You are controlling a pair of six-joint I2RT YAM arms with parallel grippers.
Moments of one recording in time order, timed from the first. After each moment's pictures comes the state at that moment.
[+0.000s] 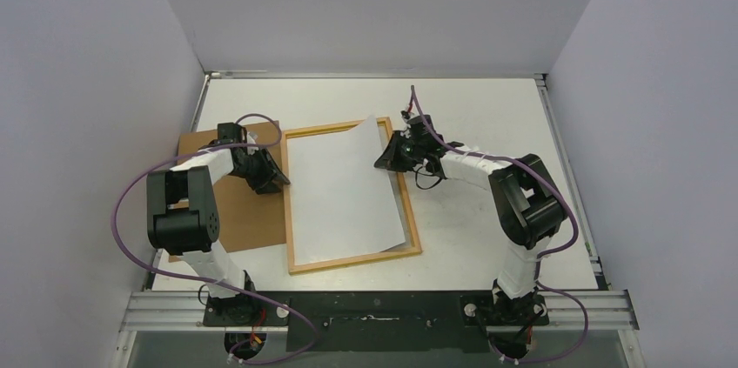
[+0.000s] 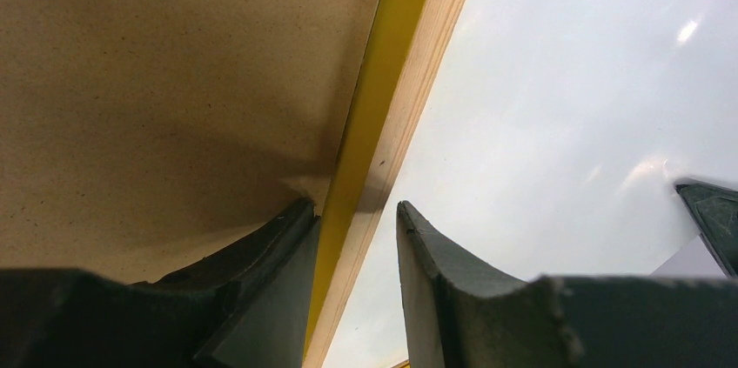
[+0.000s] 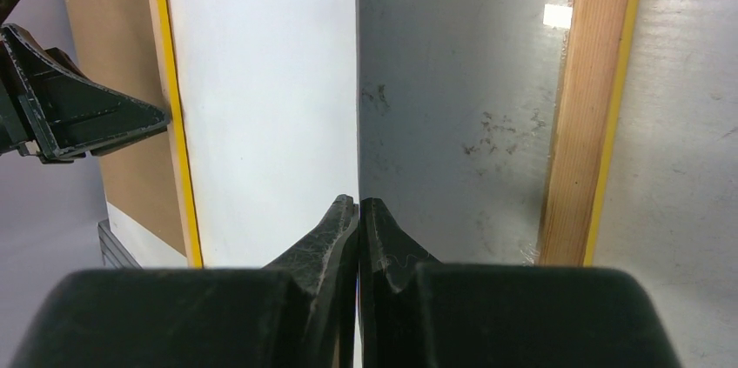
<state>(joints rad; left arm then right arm) 0.10 1.73 0.98 -0.47 0.42 -0.49 0.51 1.84 1.10 0.02 -0.33 0.71</state>
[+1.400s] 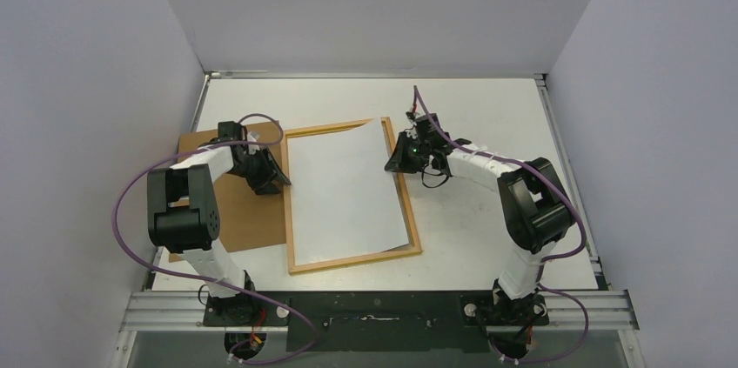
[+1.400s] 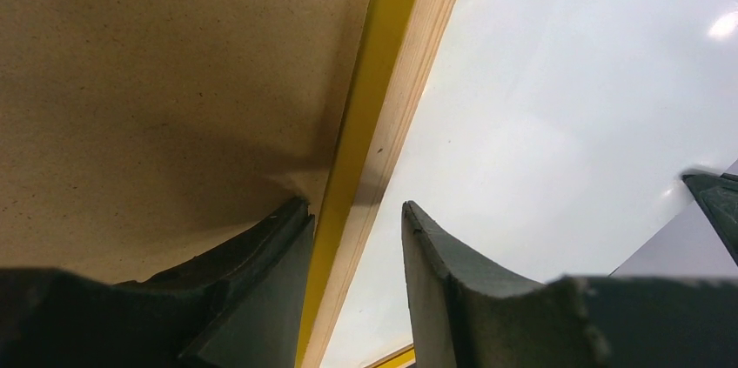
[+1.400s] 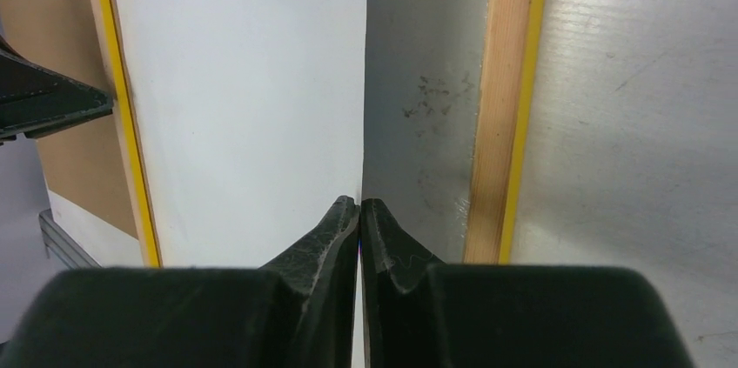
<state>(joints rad) 0.10 1.75 1.01 -0.53 0.44 -0.46 0.48 1.79 1.10 -0.12 -0.32 0.61</state>
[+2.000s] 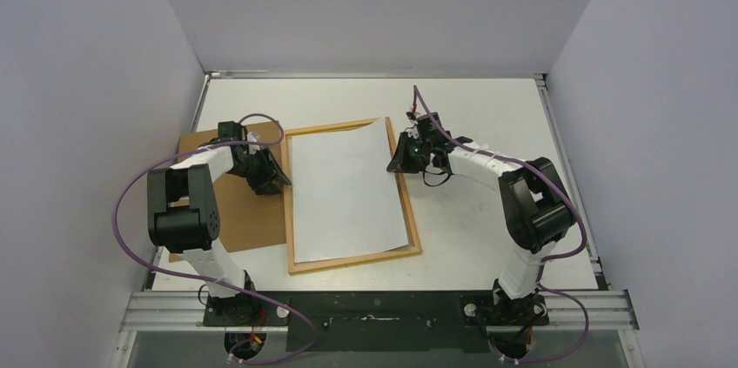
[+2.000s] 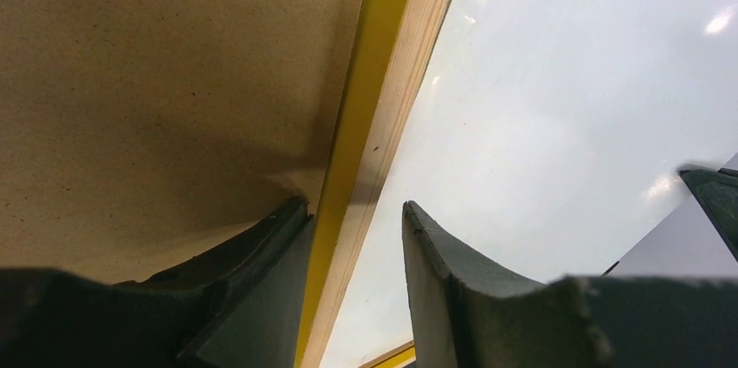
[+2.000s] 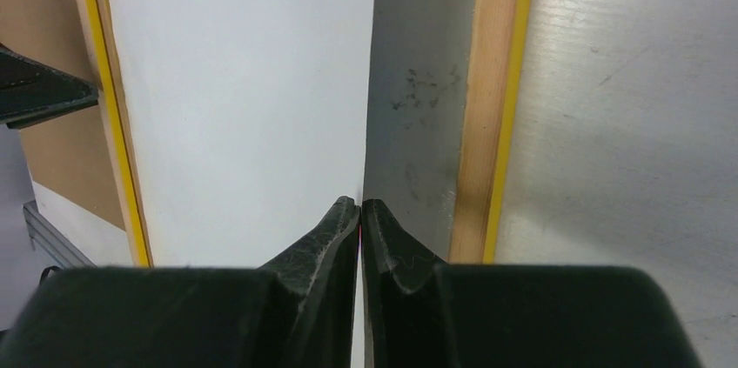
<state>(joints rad) 0.10 1.75 1.01 -0.53 0.45 -0.45 0.47 1.79 1.11 -0.16 -0.31 0.56</state>
